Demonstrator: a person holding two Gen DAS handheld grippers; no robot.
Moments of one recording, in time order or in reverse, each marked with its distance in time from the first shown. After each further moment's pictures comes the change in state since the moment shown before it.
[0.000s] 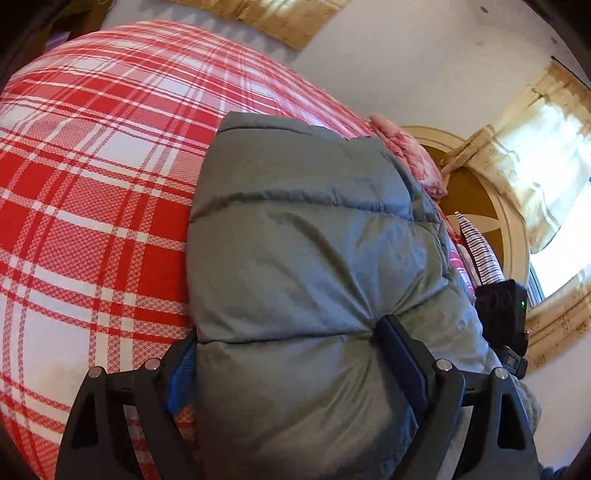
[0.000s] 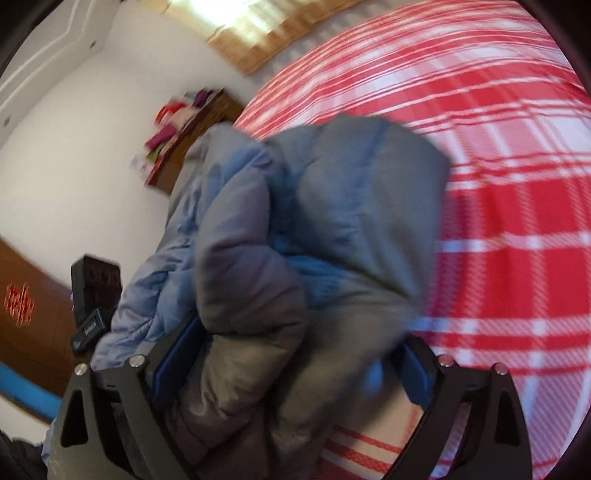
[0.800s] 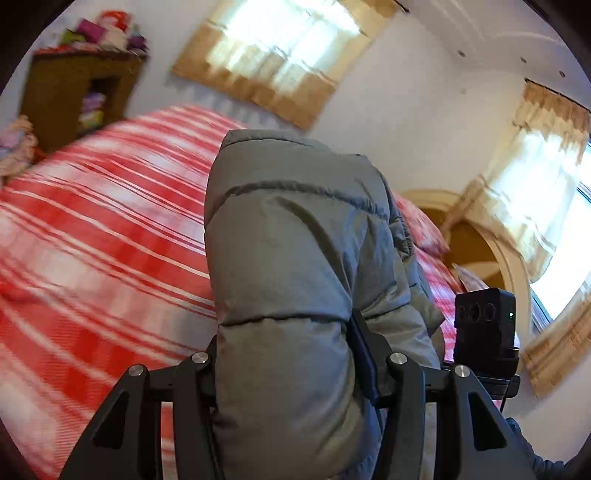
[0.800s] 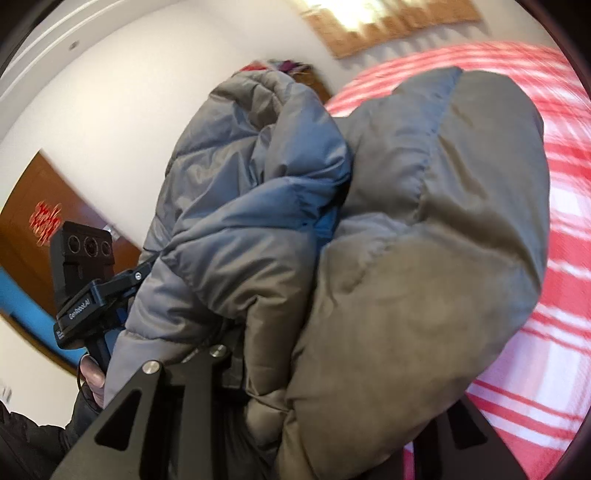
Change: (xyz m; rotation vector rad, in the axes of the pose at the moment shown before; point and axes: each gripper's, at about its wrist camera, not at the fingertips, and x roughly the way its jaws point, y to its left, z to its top) left arm -0.179 -0.005 -0.050 0.030 -0.341 0.119; right arm 0.047 0.164 -0.019 -0.288 0.044 0.164
